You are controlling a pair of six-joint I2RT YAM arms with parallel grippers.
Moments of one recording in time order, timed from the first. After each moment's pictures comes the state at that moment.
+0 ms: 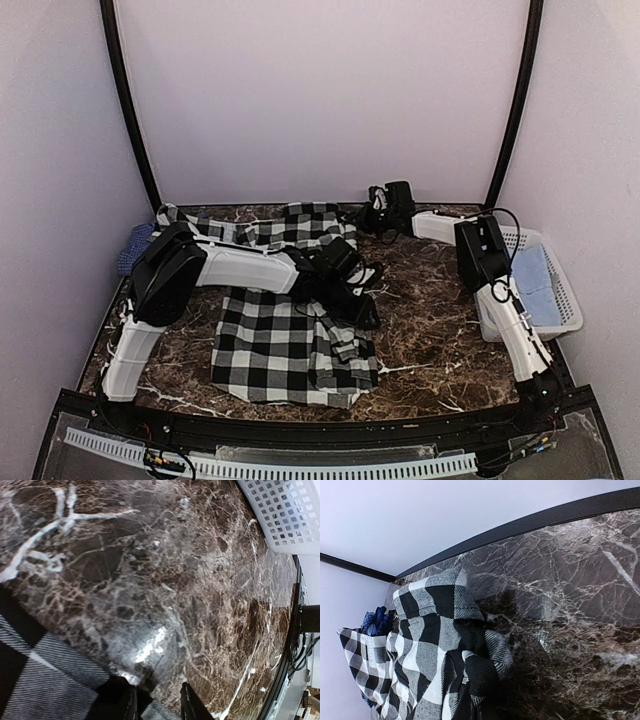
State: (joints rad) left arm -0.95 2.29 1.66 -0.30 0.40 -0.45; right arm 0.36 2.76 2.27 -0.01 -0.54 0.72
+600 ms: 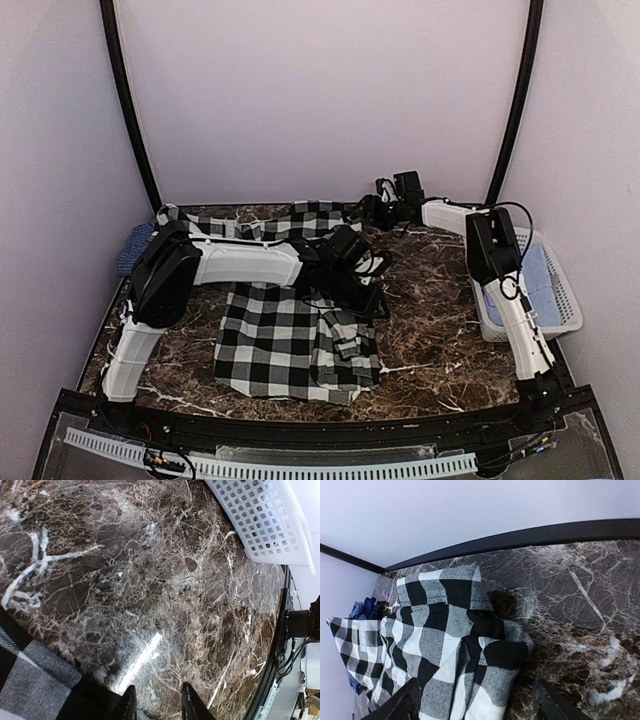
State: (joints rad) left arm -0.97 2.30 1.78 -0.35 0.40 -0.44; right arm 0.33 2.68 2.25 -0.14 -0.53 0.57
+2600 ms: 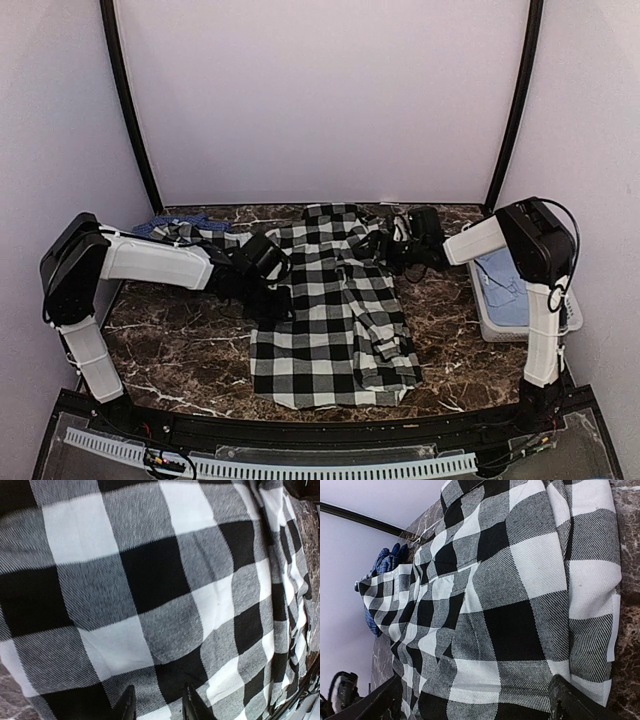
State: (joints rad) left arm -0.79 1.79 1.06 -0.34 0.14 -0.69; right arm 0.43 2.12 1.19 0.35 -0.51 0.68
